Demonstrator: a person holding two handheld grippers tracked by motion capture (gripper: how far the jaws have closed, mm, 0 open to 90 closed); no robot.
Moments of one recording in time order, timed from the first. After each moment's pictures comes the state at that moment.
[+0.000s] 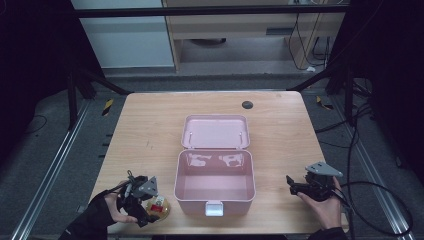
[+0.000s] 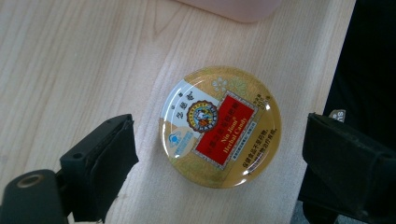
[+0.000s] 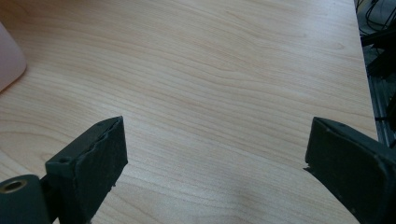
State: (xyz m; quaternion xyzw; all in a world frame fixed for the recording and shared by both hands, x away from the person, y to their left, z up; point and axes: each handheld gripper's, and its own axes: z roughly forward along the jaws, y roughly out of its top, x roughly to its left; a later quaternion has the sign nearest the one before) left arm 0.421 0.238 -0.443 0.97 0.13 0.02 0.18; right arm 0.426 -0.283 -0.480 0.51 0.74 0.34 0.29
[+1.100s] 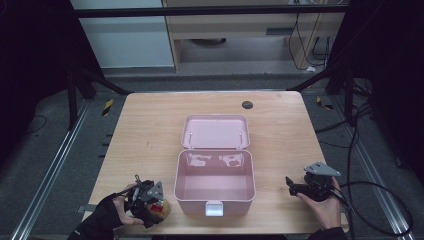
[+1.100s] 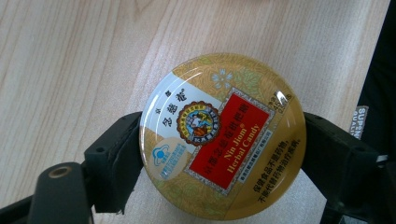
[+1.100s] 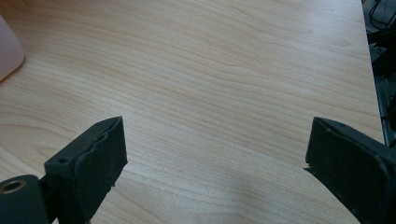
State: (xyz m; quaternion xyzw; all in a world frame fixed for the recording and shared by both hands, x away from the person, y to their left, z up) left arm 0.423 0.230 -0.471 0.98 0.14 0.02 0.16; right arm 0.427 -0.282 -0.482 0.50 0.74 0.33 0.29
